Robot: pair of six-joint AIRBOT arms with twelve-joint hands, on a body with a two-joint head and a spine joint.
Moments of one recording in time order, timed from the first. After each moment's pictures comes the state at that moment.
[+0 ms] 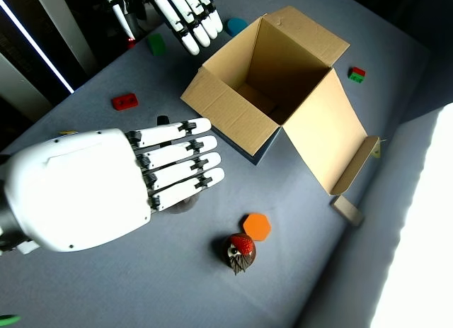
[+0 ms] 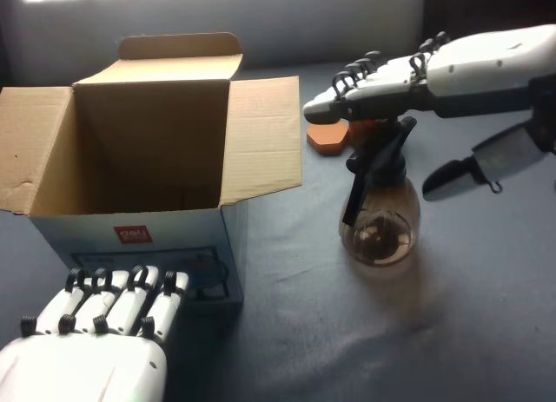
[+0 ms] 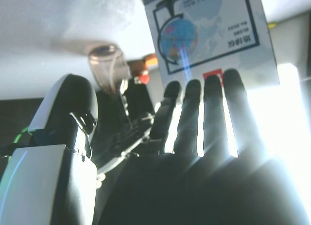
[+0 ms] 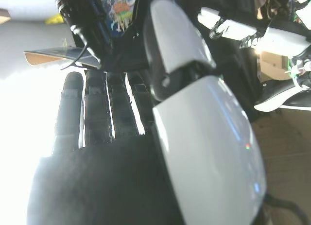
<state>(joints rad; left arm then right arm) 0.84 -0.97 0.11 -1.36 -1.56 2.13 -0.18 -1.07 1.35 -1.57 0.67 0.76</state>
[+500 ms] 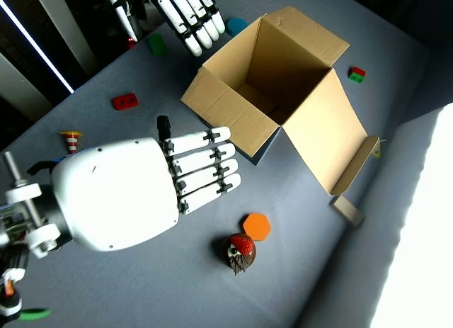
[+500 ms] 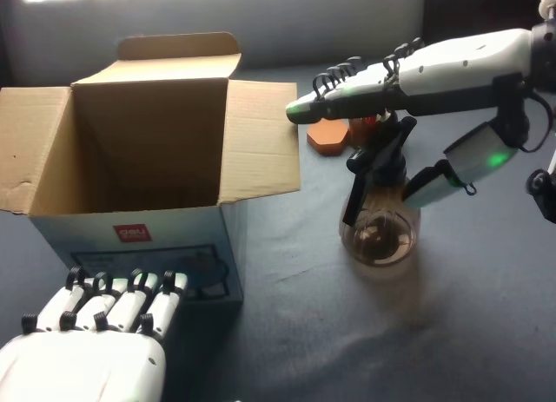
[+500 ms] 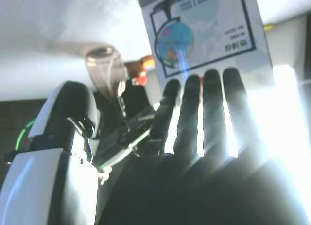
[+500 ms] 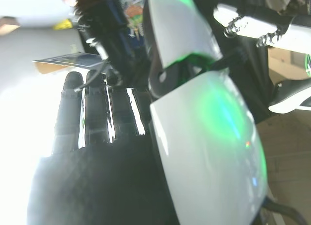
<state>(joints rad) 0.86 -0.97 0.13 -1.33 -1.54 2.10 -0.19 -1.16 1.43 -1.57 0.66 0.81</state>
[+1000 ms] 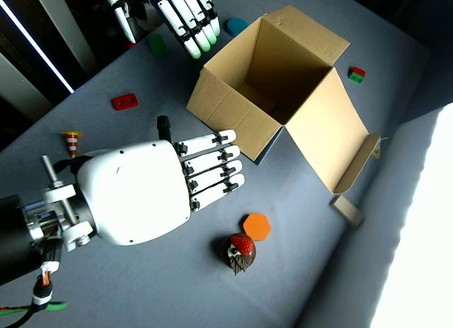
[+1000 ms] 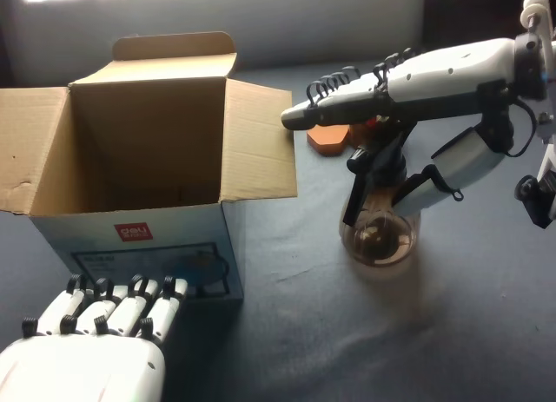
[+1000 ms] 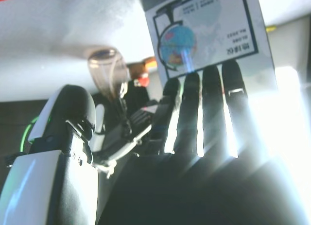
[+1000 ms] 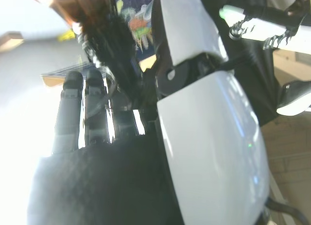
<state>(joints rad) 0.88 -0.97 0.13 -1.33 -1.54 2.10 -0.21 -1.19 1.46 -1.56 0.65 0.82</state>
